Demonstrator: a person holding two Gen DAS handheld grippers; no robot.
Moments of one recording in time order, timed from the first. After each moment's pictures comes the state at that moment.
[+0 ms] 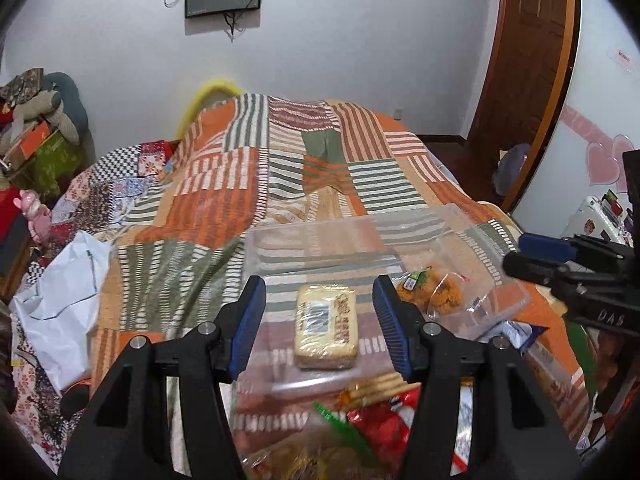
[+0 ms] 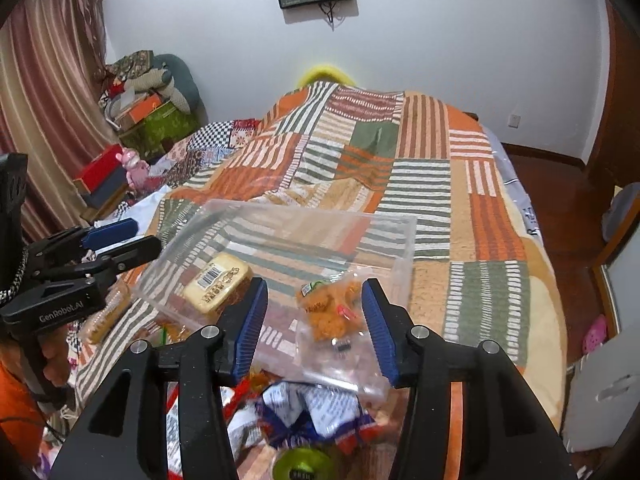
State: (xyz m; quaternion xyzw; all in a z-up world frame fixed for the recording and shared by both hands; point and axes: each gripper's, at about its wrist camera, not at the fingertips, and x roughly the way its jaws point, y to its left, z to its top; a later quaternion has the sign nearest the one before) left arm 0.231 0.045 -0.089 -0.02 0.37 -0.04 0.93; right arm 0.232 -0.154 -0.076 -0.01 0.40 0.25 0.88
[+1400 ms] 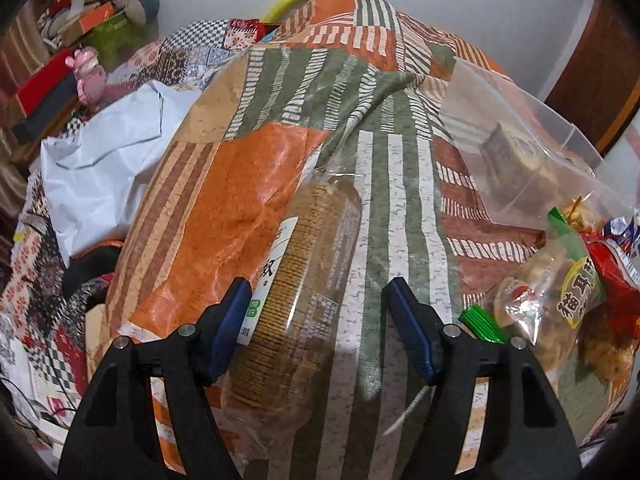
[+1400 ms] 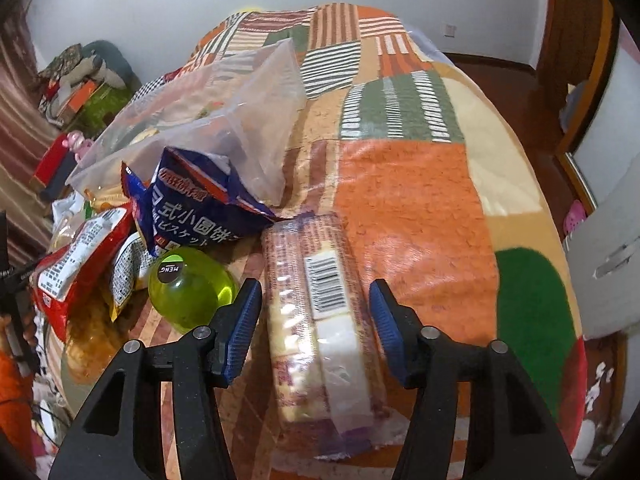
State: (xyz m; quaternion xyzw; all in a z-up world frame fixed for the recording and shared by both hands) left arm 0.150 0.191 -0.222 -0.11 0.49 0.05 0.86; right arm 0.162 -0.226 -0.161 0.02 0.51 0.14 0.84
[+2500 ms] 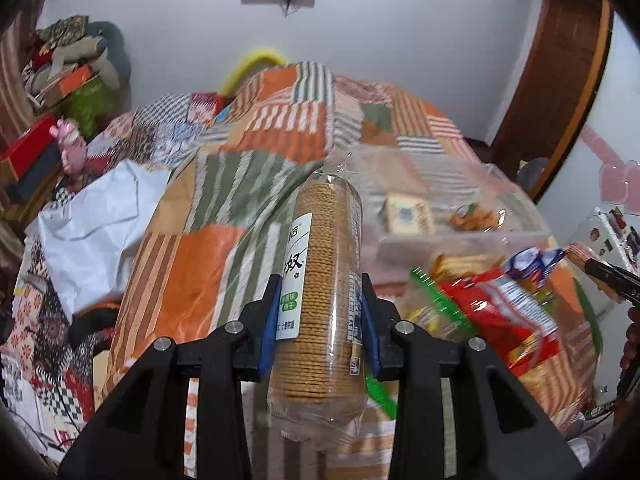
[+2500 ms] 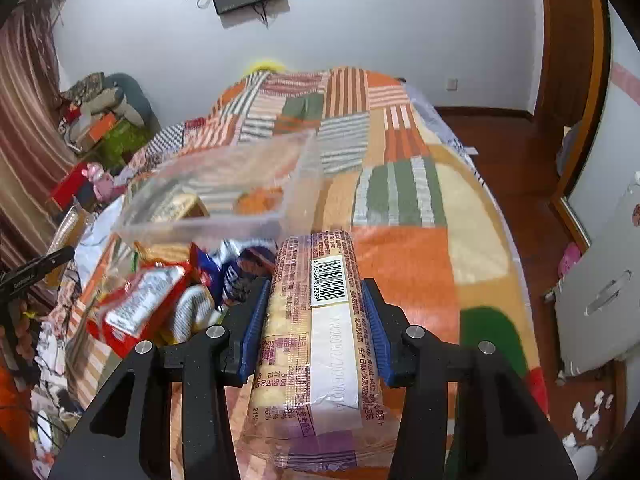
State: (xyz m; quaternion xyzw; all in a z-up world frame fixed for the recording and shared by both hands) left arm 0.134 0.125 -0.118 -0.07 0.39 0.00 0.92; right arm 0.152 -0.232 -0.094 0.03 0.43 0.15 0.89
